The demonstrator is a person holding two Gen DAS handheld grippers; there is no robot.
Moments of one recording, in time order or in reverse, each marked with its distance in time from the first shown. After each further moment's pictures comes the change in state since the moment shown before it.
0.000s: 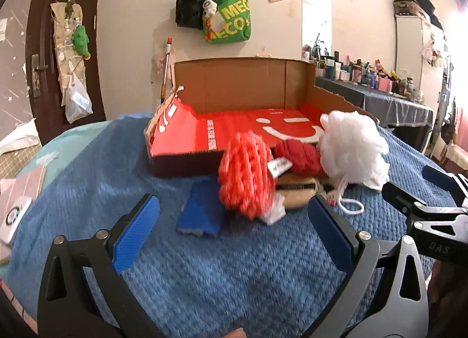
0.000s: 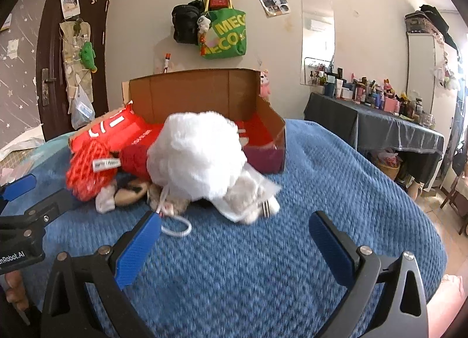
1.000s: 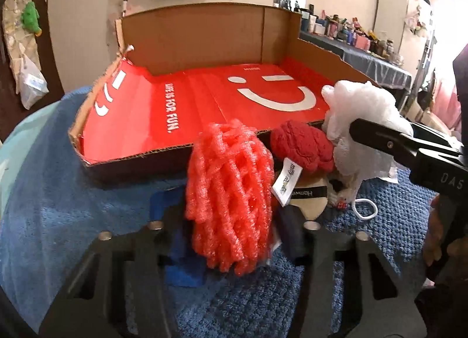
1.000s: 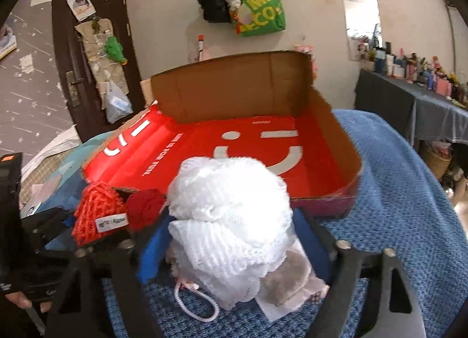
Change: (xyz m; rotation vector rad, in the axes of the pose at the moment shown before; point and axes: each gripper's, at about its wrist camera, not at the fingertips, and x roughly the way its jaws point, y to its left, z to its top) left arm 0.085 0.003 0.036 0.073 0.266 -0.173; right arm 0.079 0.000 0.063 0.022 0.145 0.291
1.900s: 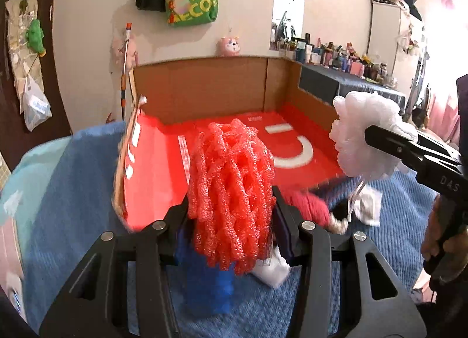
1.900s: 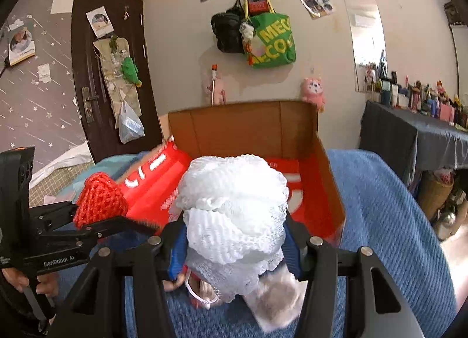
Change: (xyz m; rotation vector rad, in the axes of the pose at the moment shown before) left arm -0.043 0.018 0.039 0.002 -0.128 -0.024; right arm -0.039 0.004 0.040 -0.060 -0.152 0.020
